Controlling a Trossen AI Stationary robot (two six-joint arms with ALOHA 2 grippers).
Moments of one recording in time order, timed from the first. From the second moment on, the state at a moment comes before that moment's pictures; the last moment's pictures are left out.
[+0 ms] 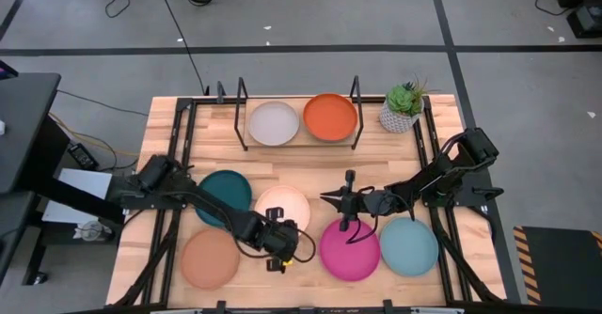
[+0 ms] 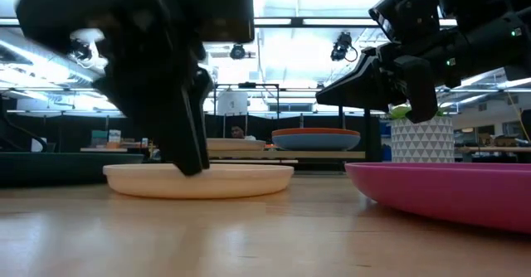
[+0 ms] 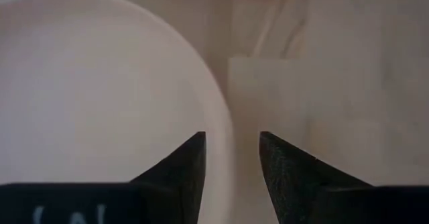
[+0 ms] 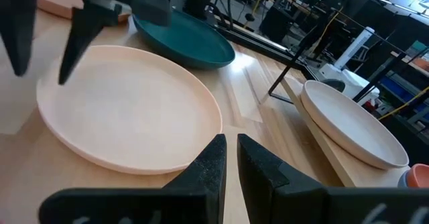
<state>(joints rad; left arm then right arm) -0.48 1.95 1.27 -0.49 -0.23 -0.48 0.36 1.70 0.46 0.96 0.61 -0.30</state>
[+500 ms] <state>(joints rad) -0.47 2.00 1.32 -0.54 -0.19 -0.36 0.36 1.70 0.46 0.96 0.61 -0.30</state>
